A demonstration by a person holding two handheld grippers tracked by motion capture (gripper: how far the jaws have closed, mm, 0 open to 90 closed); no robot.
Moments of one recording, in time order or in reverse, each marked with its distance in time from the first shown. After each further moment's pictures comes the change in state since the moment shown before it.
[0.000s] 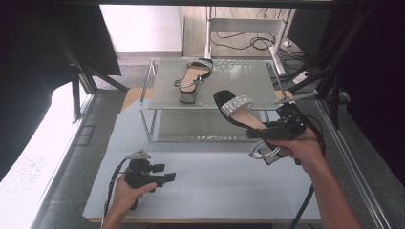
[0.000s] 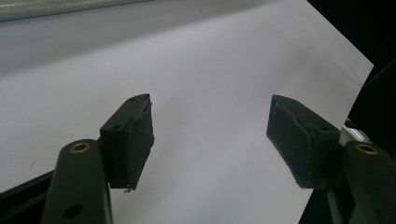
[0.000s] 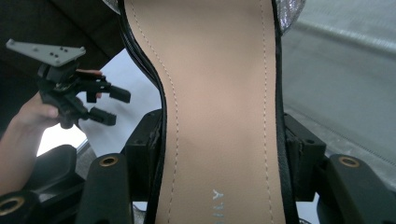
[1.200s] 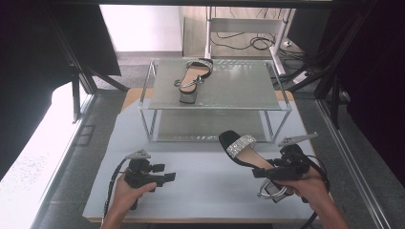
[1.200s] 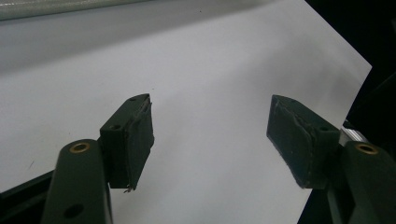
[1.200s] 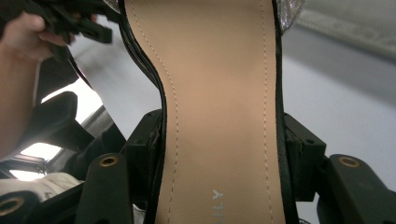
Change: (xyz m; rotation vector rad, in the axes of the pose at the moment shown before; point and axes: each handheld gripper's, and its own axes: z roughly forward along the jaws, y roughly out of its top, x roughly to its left) left arm 0.000 0.000 0.000 0.002 -0.001 -0.005; right arm 0.000 -0.102 0.011 0.077 0.057 0.009
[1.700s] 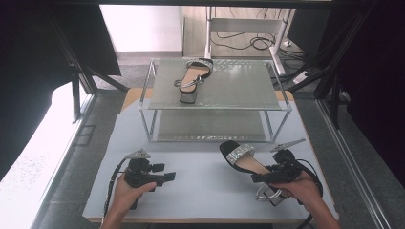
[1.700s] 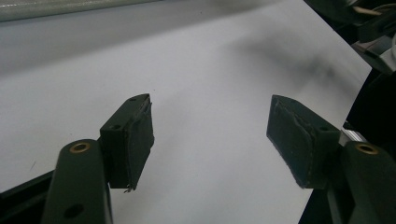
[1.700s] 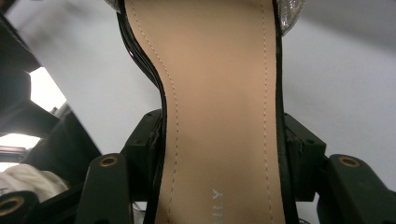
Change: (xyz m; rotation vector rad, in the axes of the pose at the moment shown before) left arm 0.001 0.000 0.000 -0.003 -0.002 -0.005; right arm -0.025 -0.021 0.032 0.114 -0.065 0.052
